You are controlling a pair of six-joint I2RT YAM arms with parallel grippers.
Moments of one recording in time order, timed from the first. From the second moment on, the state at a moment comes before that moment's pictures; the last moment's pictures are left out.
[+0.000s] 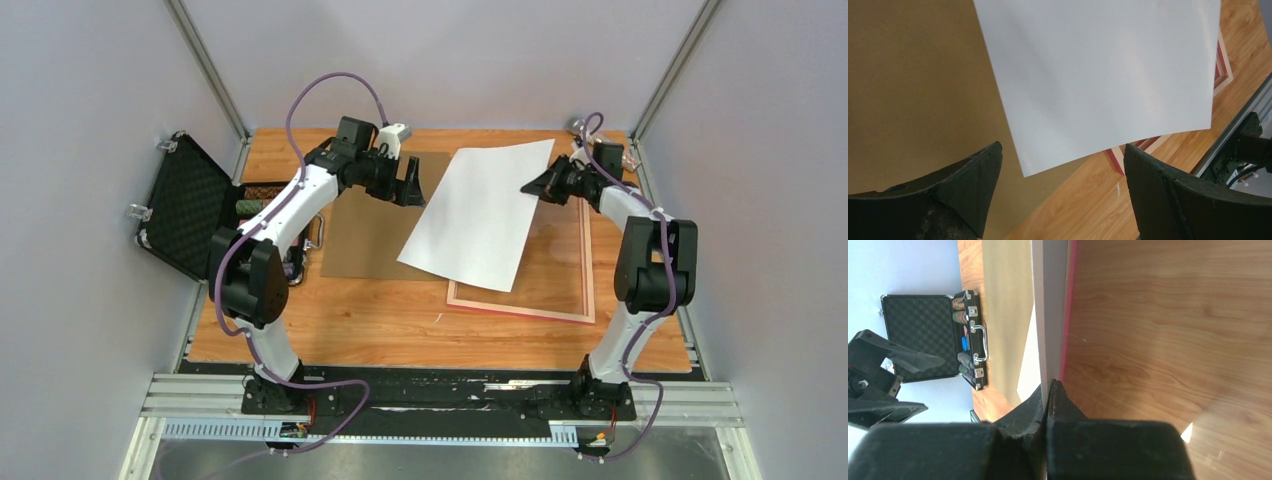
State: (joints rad) left arm -0.38 1.79 1.58 -0.59 0.53 -0.07; right arm -0.07 1.88 1.27 -0.06 -0.76 0.62
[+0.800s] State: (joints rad) left arm -0.38 1.78 1.50 -0.60 0.49 -0.02; right arm -0.17 1.89 1.33 -0.47 -0.91 0.31
